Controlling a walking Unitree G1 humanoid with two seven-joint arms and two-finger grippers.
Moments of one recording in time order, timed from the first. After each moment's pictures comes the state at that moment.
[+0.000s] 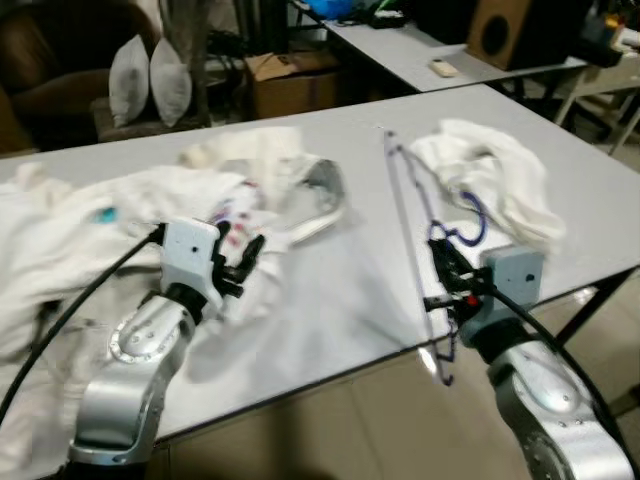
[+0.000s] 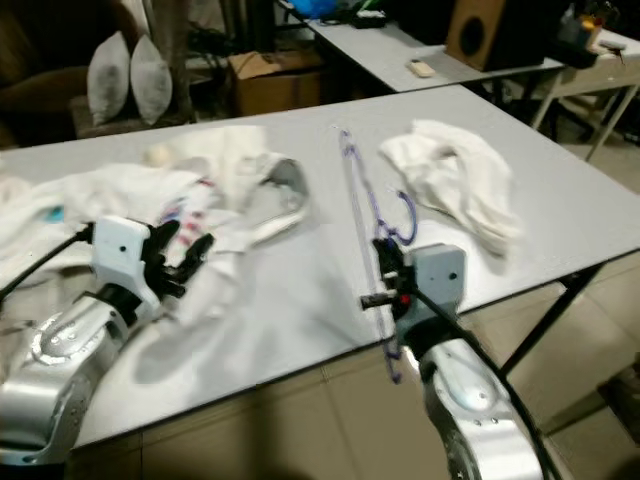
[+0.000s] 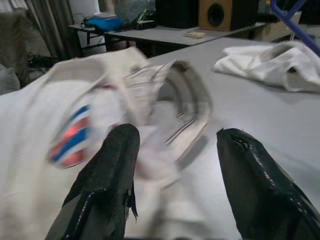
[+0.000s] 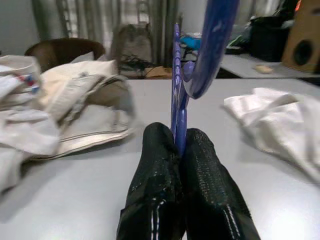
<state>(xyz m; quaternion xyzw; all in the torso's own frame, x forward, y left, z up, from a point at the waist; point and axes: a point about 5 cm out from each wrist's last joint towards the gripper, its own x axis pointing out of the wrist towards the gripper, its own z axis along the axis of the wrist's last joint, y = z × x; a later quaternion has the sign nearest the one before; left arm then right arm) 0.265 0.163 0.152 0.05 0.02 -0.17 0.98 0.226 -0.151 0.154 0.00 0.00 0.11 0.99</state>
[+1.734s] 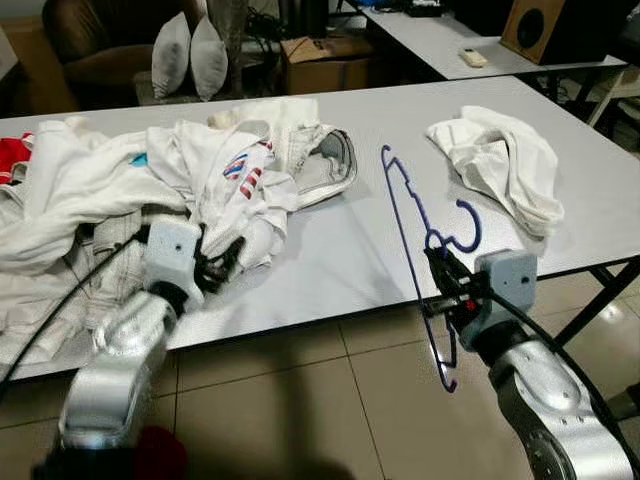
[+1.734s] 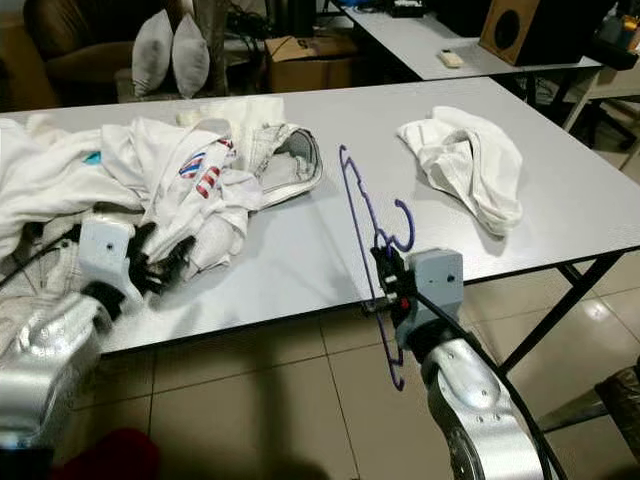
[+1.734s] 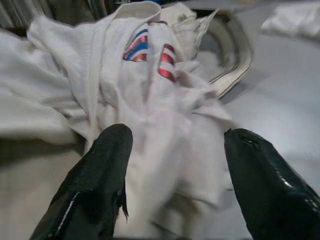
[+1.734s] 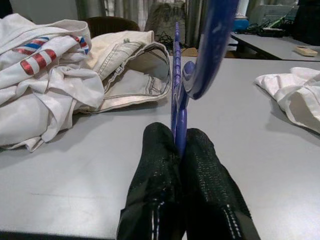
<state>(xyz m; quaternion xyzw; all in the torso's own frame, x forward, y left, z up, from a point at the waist) 0.283 0.195 0.145 0.11 0.04 -0.12 0.98 0.231 -0.150 0.147 -0.01 0.02 0.13 0.99</state>
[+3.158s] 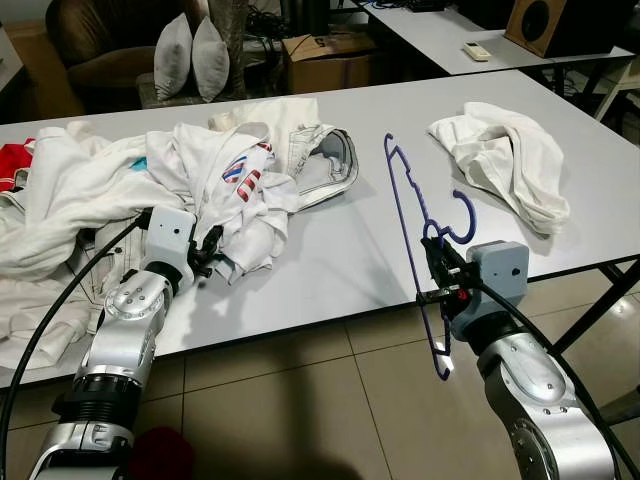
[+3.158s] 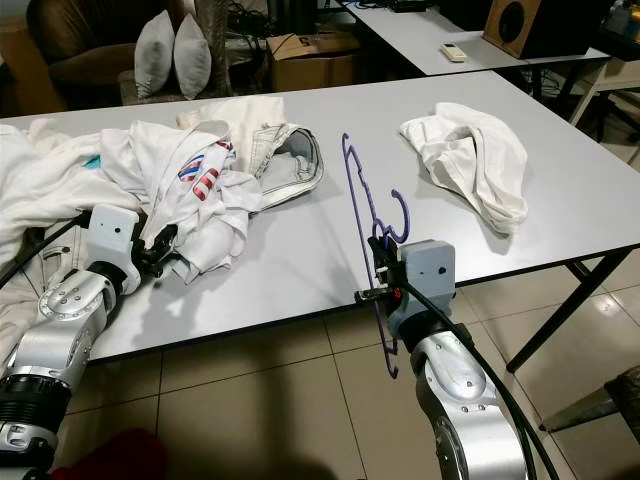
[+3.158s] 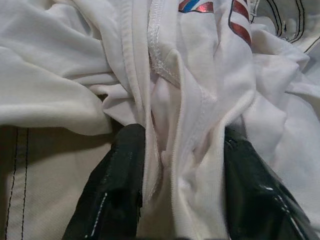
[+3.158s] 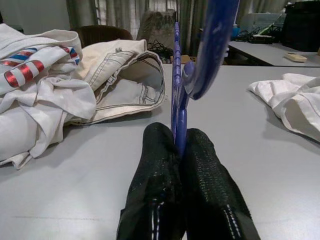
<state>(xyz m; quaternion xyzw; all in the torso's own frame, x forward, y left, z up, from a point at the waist) 0.327 0.222 0.114 0.12 0.06 -0.08 0.99 0.238 -0.143 0.149 -0.01 0.00 0.11 0.99</state>
